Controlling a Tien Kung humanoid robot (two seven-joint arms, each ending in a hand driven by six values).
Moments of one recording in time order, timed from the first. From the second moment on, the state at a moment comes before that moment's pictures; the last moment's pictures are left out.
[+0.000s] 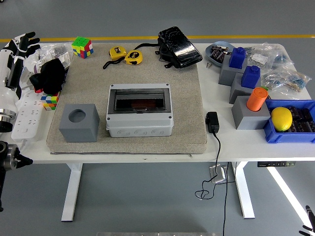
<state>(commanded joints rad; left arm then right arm) -0.16 0.19 -1.54 -1.49 1.39 0.20 -0.13 0.22 -0.10 1.57 0.18 -1.11 -0.21 -0.15</state>
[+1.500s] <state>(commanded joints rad) -0.16 0.19 -1.55 -1.47 1.39 0.17 -0.16 0.22 -0.10 1.57 0.18 -1.10 -0.21 -0.15</state>
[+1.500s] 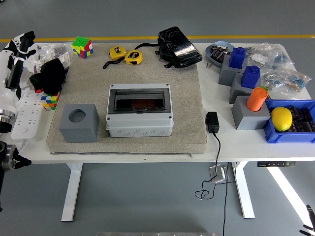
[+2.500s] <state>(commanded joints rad) -0.16 0.19 -1.54 -1.47 1.38 0.18 -0.15 0.22 -0.11 1.57 0.18 -1.10 -0.22 -0.16</state>
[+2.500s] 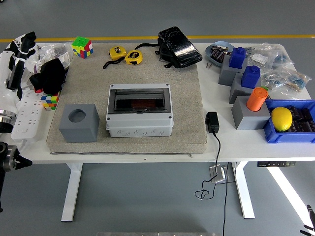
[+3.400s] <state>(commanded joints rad) -0.16 0.19 -1.55 -1.47 1.39 0.18 -0.16 0.22 -0.10 1.57 0.18 -1.10 -0.22 -0.16</state>
